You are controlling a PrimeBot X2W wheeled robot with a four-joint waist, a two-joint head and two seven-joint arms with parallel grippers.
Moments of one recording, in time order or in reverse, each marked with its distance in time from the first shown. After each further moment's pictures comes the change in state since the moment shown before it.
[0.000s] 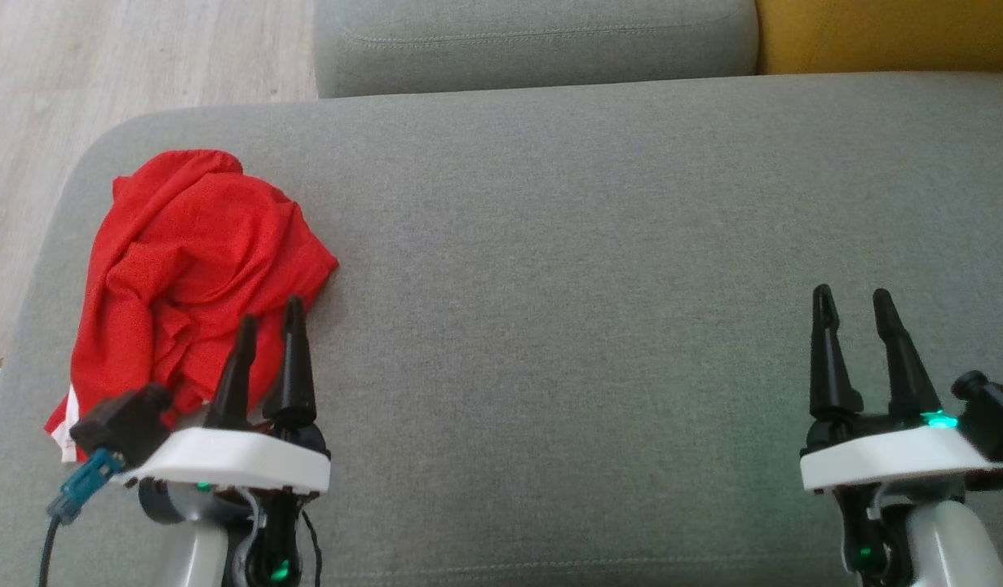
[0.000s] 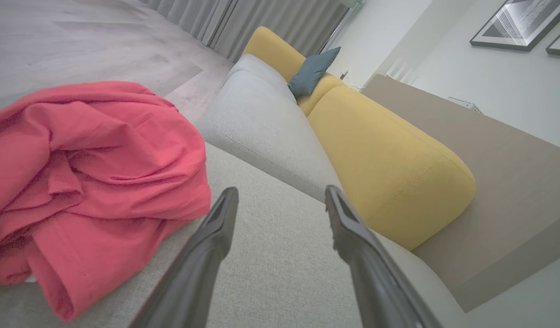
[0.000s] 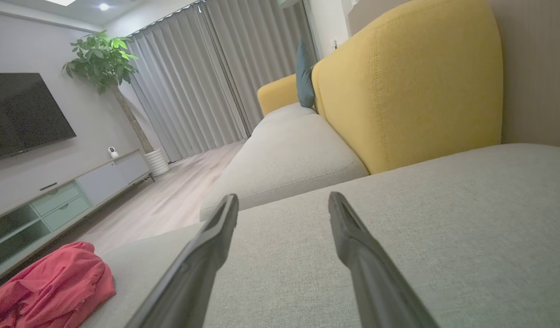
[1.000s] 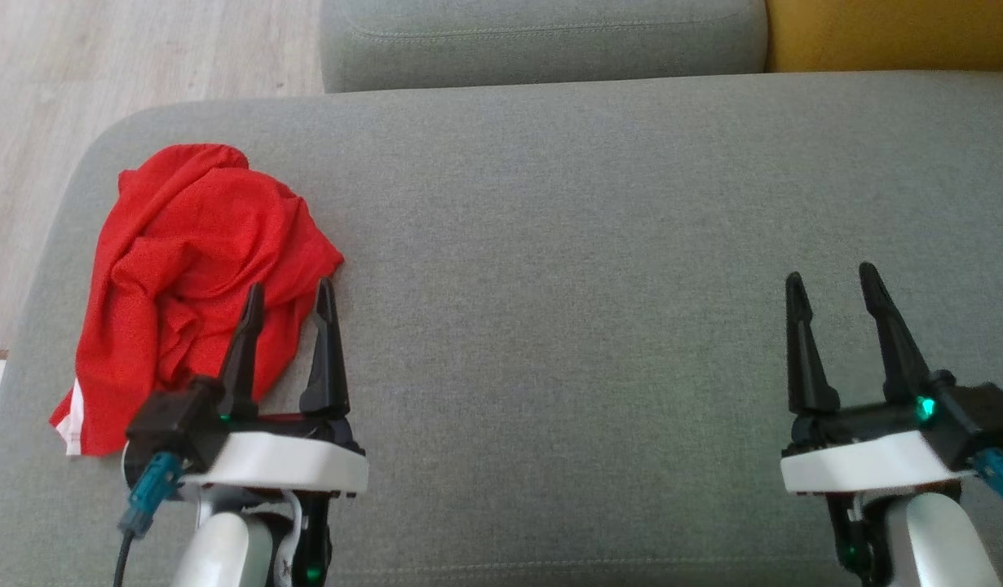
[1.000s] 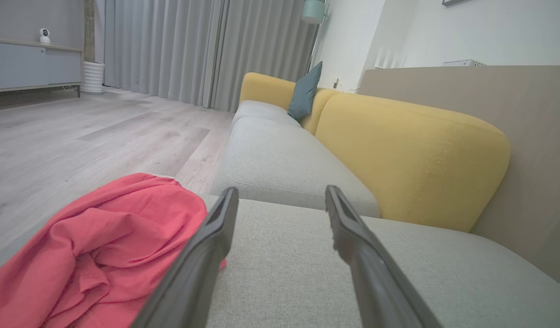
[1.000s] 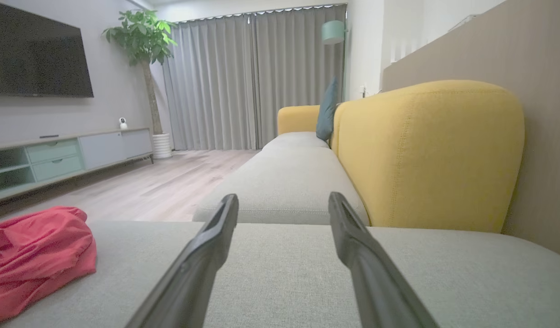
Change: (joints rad) left arm -0.013 0.024 -0.092 -0.062 0.348 0.087 -0.086; right arm -0.004 -0.002 0.036 -0.060 -0.282 0.000 -0.086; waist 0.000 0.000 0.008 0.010
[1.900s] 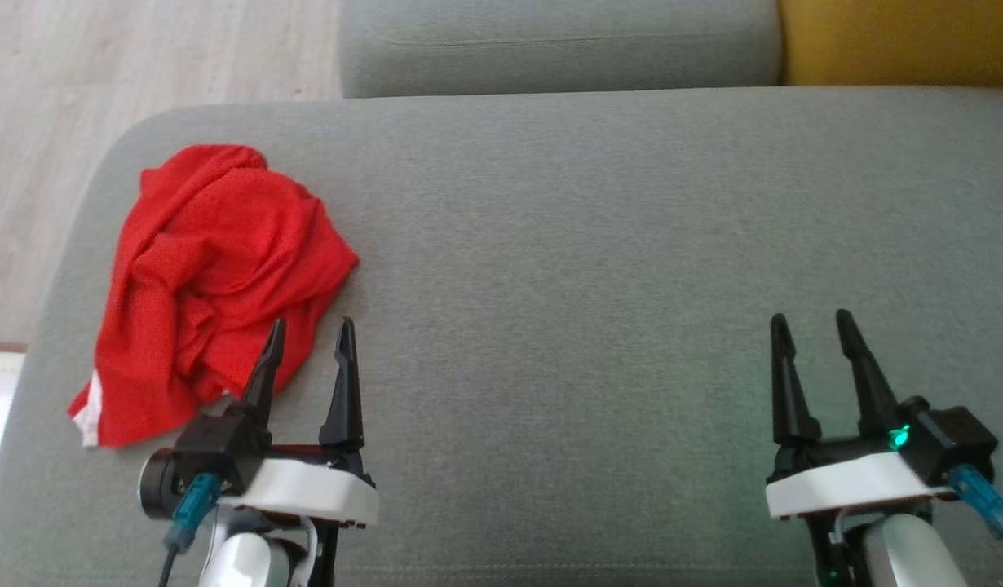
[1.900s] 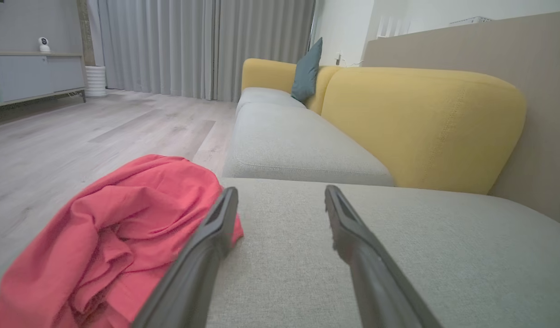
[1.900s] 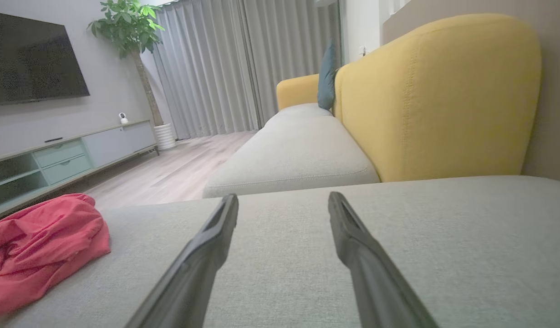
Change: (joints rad) left arm 0.023 -0.004 -0.009 0.112 0.100 -0.039 -0.048; right arm 0.004 -0.001 0.014 0.168 0.105 0.000 -0.051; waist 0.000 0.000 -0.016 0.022
